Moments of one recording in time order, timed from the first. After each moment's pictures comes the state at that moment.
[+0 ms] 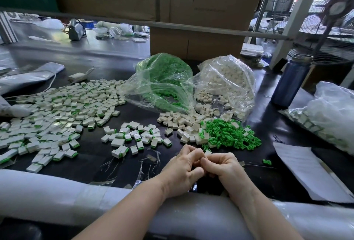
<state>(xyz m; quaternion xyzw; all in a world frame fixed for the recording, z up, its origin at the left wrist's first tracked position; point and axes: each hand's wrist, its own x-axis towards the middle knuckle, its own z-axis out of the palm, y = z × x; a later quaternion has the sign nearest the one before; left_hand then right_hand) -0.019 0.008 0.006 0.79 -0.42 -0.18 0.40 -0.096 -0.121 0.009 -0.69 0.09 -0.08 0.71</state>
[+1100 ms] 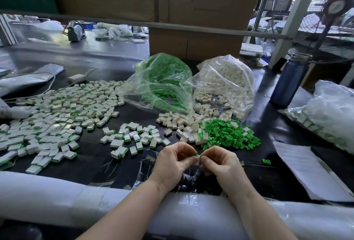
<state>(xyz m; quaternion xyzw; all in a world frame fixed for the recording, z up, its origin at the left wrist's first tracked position) -0.019 0.011 0.009 0.73 -0.29 -0.12 0.61 -0.096 -0.119 0.010 -0.75 0.12 -0.16 0.63</state>
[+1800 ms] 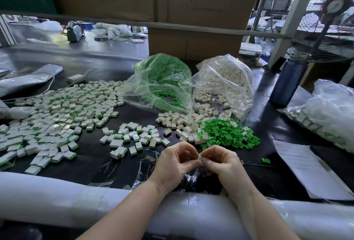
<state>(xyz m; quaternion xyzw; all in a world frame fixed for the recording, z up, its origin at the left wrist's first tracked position) -0.022 0.012 0.011 0.71 -0.32 -0.14 0.61 -0.098 -0.118 0.014 -0.71 0.12 -0.15 0.68</state>
